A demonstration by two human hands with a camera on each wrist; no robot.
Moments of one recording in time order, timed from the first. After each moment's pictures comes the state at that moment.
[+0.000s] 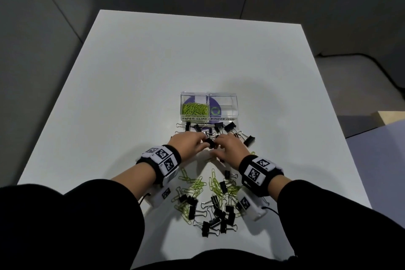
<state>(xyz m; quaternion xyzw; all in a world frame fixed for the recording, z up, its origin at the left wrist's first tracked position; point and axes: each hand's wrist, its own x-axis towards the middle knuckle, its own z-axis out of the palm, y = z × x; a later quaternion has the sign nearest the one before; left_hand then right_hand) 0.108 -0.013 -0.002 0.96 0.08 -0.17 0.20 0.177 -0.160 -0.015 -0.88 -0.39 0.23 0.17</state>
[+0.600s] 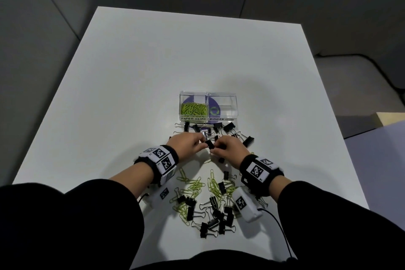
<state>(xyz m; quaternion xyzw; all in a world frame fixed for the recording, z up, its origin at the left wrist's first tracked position) 0.109 -0.008 -0.011 0.94 0.10 -0.19 0.26 0.175 -0.161 -0.010 -0.86 -0.24 0.32 0.33</state>
